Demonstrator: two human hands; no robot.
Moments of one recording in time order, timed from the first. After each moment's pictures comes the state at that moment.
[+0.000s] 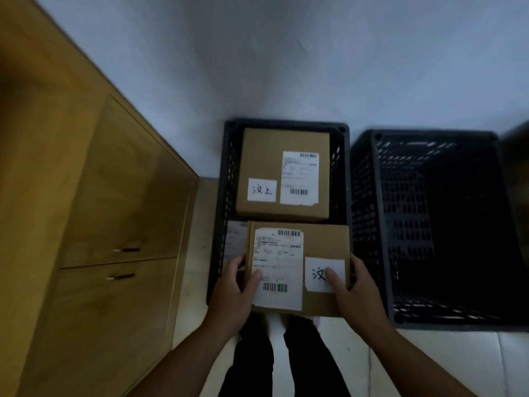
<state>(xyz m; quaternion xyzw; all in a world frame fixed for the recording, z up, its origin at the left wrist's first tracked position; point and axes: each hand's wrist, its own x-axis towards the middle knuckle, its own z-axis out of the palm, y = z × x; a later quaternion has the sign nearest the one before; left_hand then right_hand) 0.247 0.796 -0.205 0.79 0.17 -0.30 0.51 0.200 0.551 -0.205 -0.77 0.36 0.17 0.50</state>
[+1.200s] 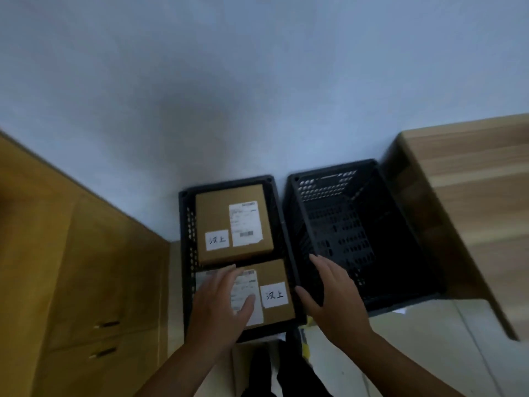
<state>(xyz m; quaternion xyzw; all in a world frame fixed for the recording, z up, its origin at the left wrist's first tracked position) 0.259 0.738 -0.072 0.92 -0.16 -0.18 0.30 0.165 0.509 -0.072 -0.93 0.20 0.05 0.29</state>
